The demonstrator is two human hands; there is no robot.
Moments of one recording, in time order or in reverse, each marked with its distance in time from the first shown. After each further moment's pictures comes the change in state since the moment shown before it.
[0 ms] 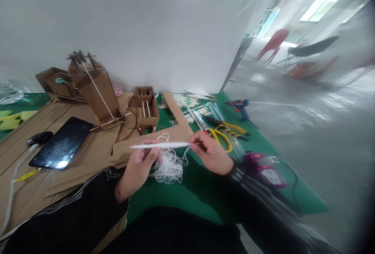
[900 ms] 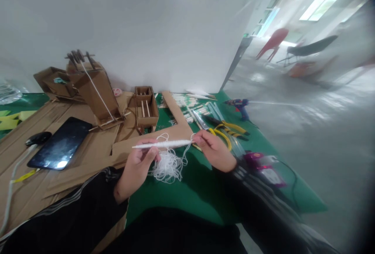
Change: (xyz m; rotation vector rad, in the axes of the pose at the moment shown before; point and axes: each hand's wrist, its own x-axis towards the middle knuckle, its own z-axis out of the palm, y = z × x) left_hand 0.000 0.000 -0.001 0.033 0.031 0.025; right_hand -0.001 0.005 -0.008 0.003 0.027 0.064
